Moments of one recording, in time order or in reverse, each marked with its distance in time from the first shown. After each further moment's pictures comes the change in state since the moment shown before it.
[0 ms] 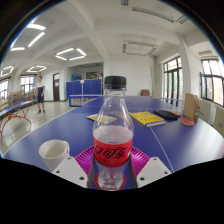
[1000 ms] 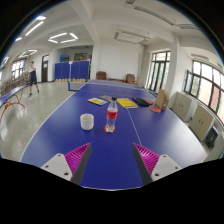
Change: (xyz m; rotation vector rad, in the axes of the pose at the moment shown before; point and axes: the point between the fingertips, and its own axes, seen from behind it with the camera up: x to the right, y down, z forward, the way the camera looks) arm -0.066 -0.025 -0.421 -0.227 0.190 -0.050
